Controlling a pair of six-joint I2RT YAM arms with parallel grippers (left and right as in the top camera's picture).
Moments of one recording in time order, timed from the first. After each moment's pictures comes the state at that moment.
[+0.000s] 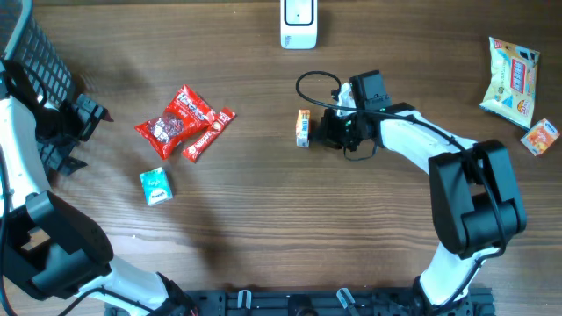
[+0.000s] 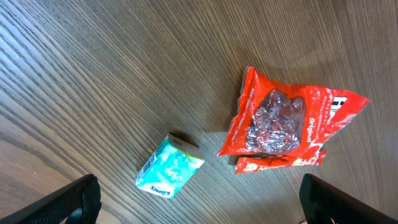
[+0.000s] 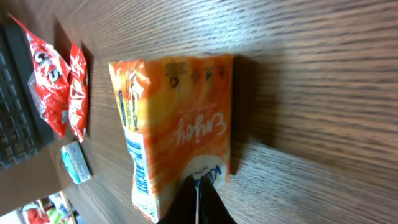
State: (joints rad) left arm 0.53 1.81 1.60 -1.28 0.21 -0.47; right arm 0.28 1.93 1.10 -0.31 -0.62 0.57
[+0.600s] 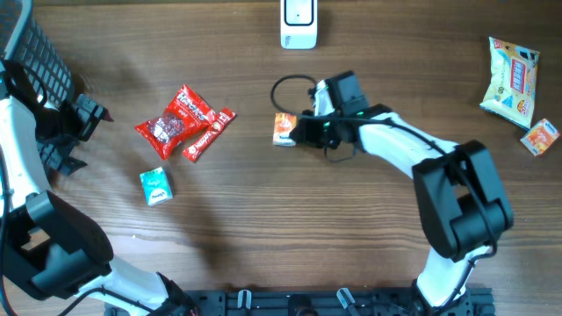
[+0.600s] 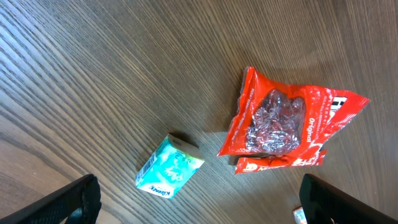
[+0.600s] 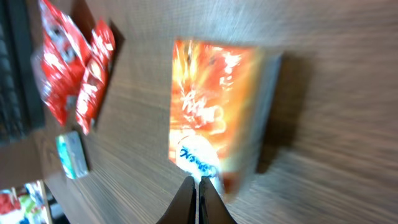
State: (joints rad) left arm 0.53 1.81 1.60 -1.28 0.21 -0.47; right arm 0.42 1.95 1.14 -0.25 -0.57 0.58
